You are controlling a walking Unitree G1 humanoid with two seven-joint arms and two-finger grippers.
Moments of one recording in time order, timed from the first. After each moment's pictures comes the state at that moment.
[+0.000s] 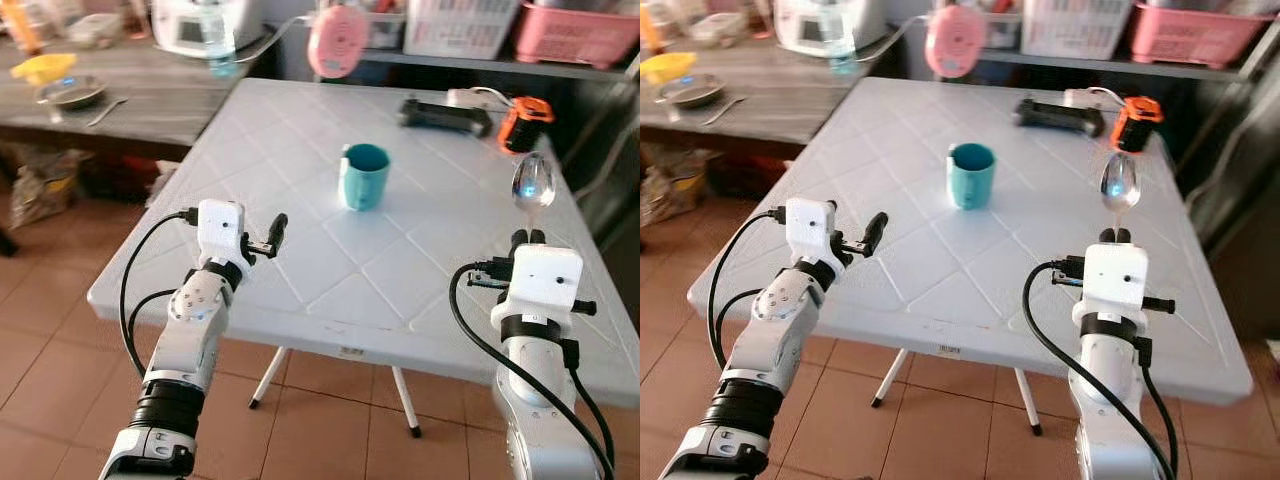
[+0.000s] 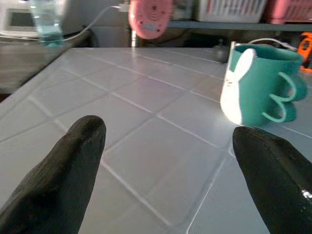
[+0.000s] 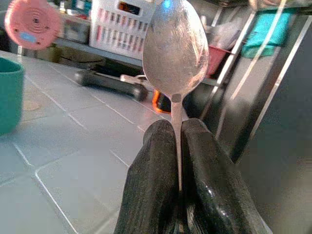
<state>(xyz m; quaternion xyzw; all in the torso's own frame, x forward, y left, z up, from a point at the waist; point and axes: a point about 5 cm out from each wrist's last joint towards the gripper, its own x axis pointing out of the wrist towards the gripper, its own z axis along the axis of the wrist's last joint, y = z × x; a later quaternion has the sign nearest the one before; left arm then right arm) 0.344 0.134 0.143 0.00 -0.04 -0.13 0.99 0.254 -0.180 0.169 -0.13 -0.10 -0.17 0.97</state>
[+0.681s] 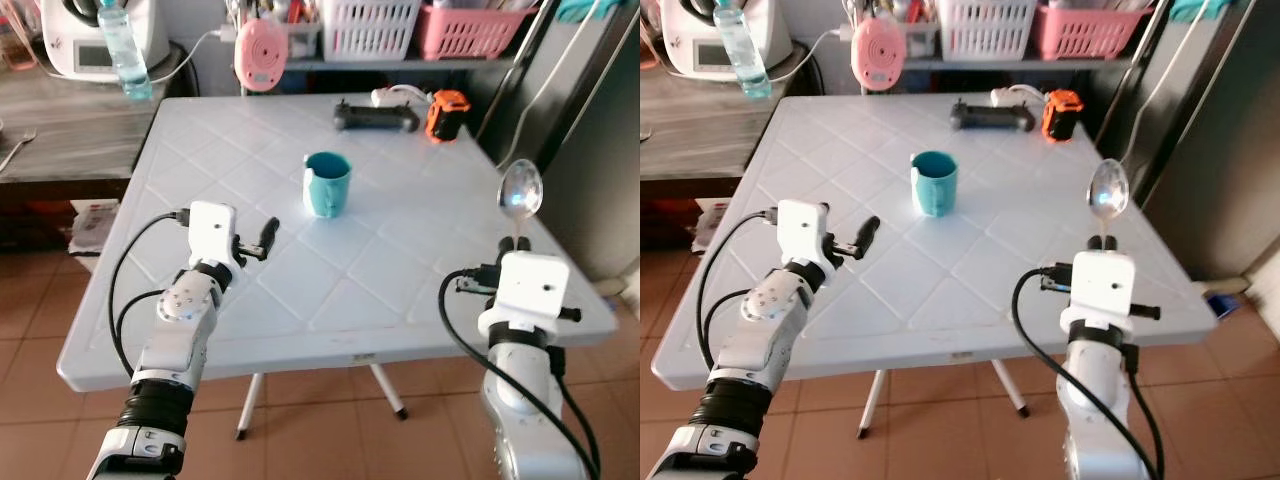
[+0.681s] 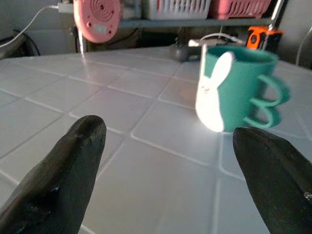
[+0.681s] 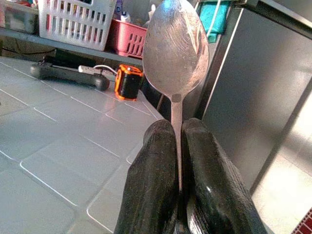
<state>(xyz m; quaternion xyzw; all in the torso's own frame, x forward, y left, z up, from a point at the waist) 0.345 0.142 0.141 0.01 -0.03 -0.14 0.99 0.253 -0.171 0.168 -0.12 -0.10 -0.16 0.97</state>
